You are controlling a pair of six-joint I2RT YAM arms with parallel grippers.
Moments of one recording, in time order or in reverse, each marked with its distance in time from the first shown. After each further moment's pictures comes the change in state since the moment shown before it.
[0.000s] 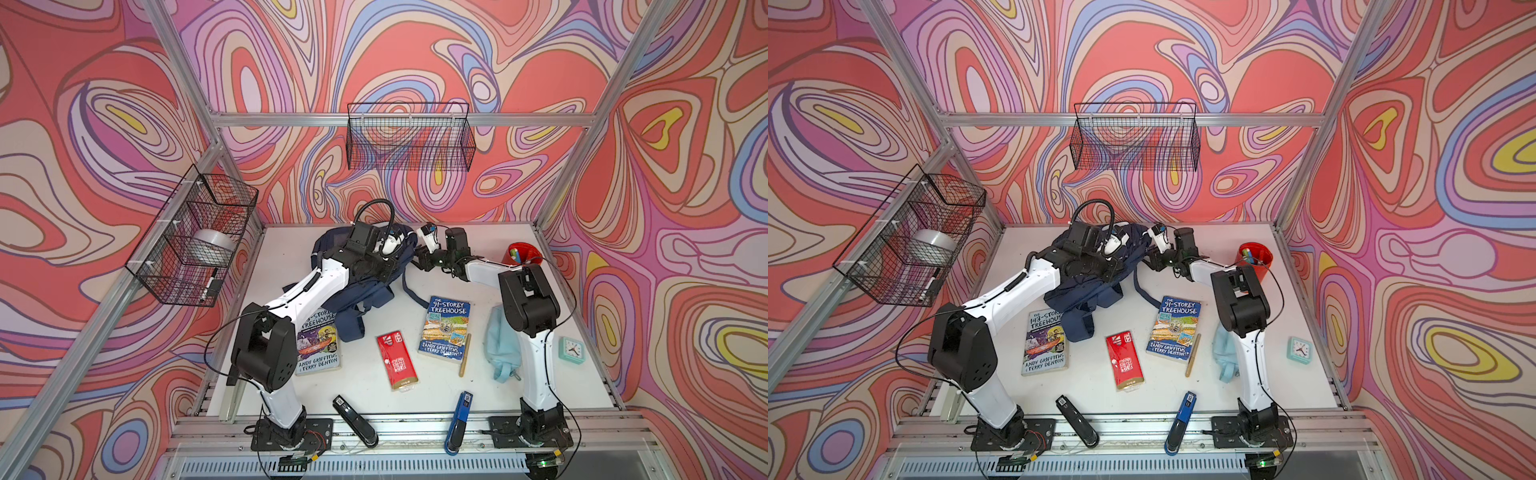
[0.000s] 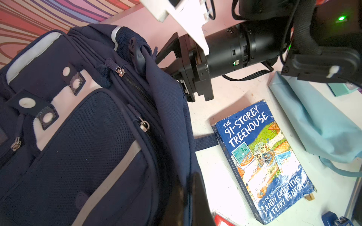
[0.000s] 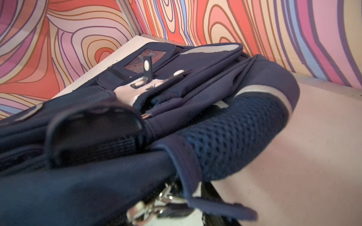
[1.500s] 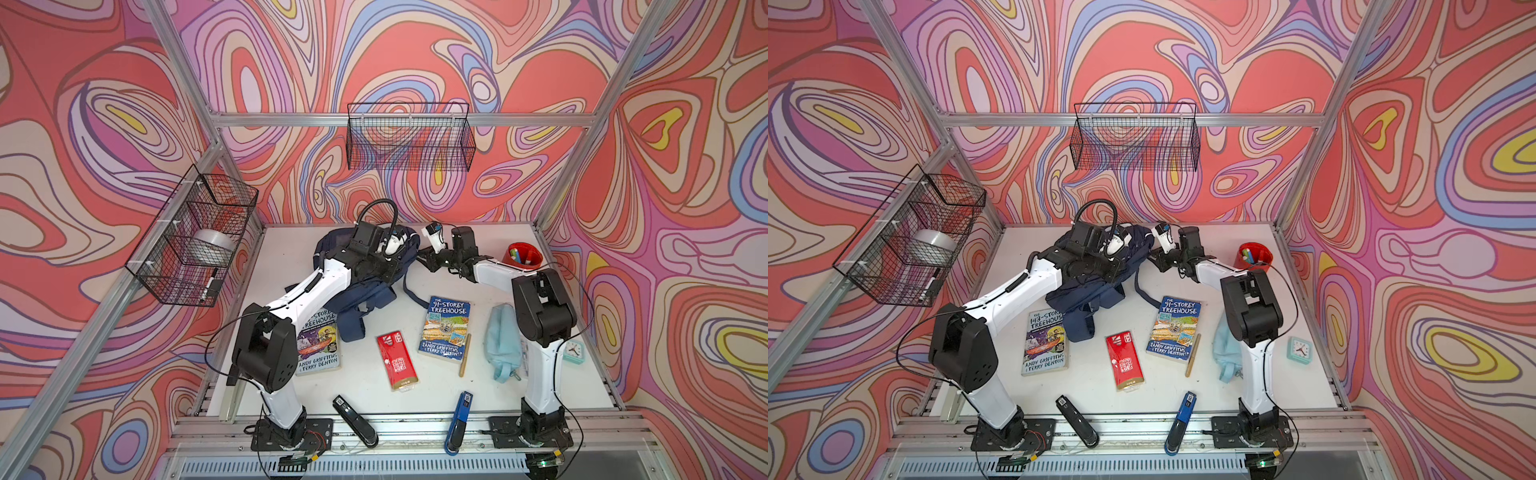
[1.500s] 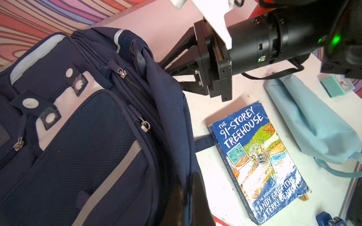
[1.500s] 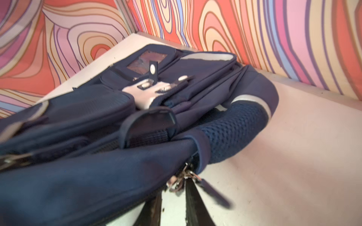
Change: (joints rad) left arm -0.020 0.002 0.014 -0.010 -0.012 -0.018; right arm -0.010 -0.157 -0.101 -0.077 0.061 -0.050
